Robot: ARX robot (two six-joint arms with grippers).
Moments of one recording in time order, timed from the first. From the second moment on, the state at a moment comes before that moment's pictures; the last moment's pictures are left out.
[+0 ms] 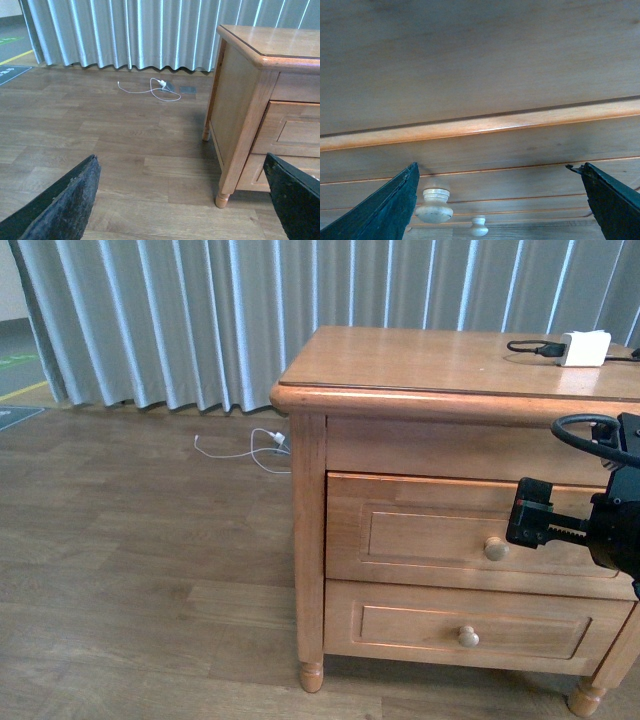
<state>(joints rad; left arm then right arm) 0.00 0.00 0.02 0.00 0.00 0.00 0.06 2.08 0.90 0.80 0.03 0.24</state>
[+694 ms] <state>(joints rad) 0.00 0.00 0.02 0.00 0.00 0.00 0.07 2.05 0.90 0.73 0.05 0.25</state>
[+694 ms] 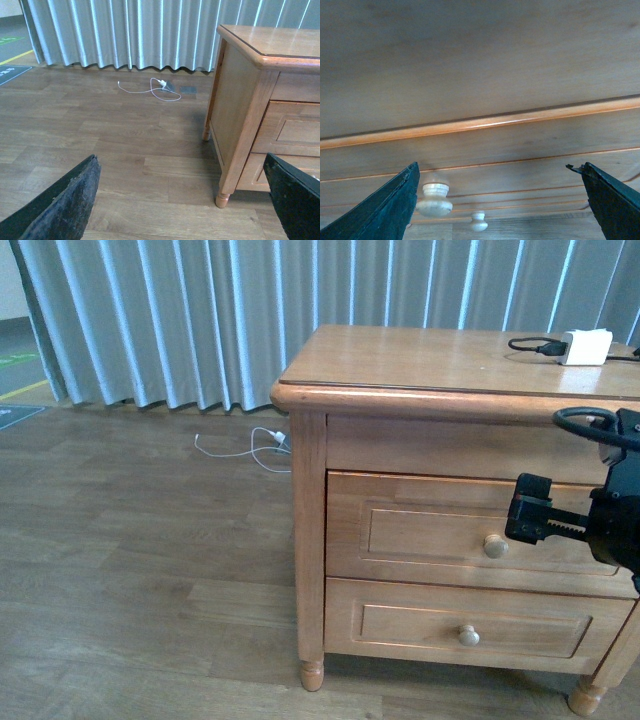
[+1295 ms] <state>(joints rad) 0.00 0.00 0.02 0.00 0.00 0.00 -0.11 1.18 0.44 0.32 -0.32 0.13</state>
